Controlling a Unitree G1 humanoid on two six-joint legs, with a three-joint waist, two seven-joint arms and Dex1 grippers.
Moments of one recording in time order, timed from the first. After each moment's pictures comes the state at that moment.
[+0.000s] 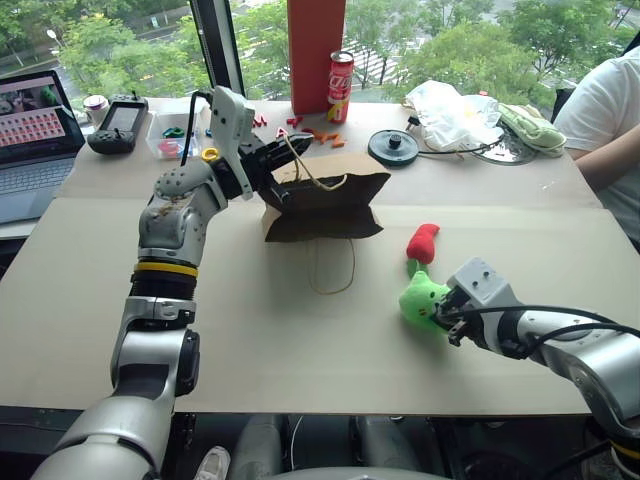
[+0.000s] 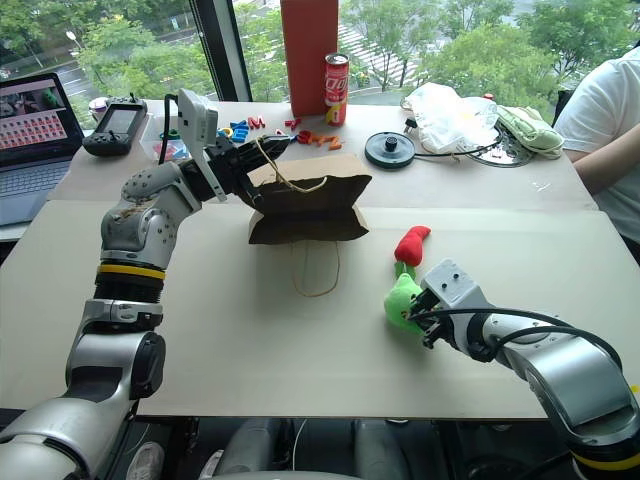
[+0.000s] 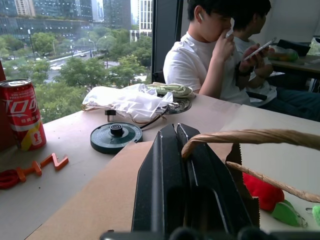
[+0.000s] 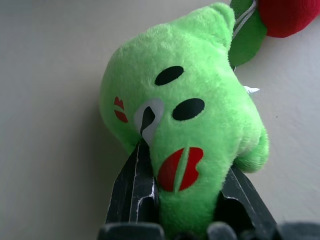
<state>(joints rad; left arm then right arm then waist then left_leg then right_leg) -0.91 0.36 0.07 0.39 -0.39 0.32 -0.89 -0.14 -0.84 -0.06 -0.74 0.46 1.32 0.50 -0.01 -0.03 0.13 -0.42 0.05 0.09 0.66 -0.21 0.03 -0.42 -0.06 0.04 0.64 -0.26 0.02</state>
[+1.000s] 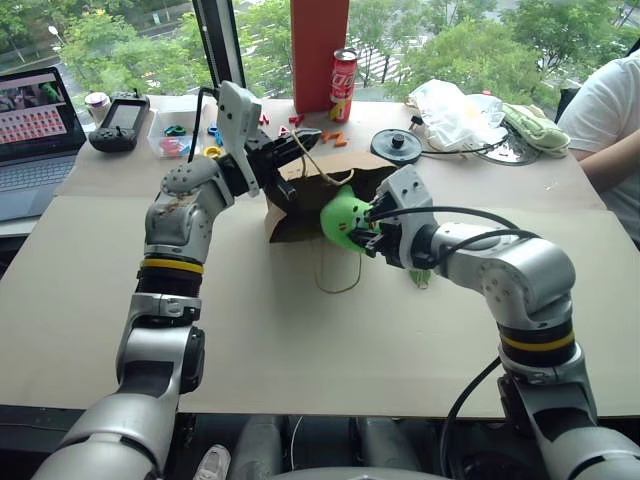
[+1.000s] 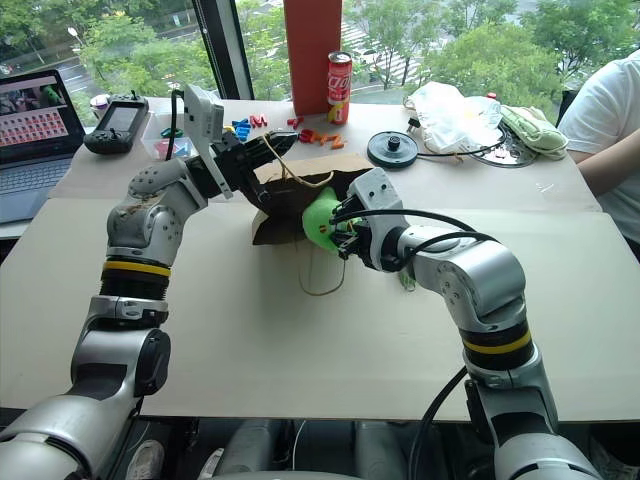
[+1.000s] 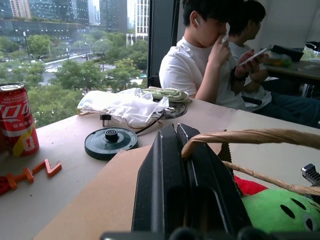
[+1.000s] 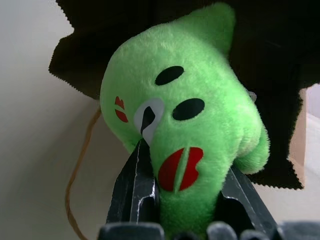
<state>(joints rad) -0.93 0.32 0.07 0.38 -0.39 0.33 -0.88 -0.74 -0.39 0.14 -0.28 0.48 1.24 0.31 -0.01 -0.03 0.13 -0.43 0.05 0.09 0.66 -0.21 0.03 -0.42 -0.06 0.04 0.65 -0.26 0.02</state>
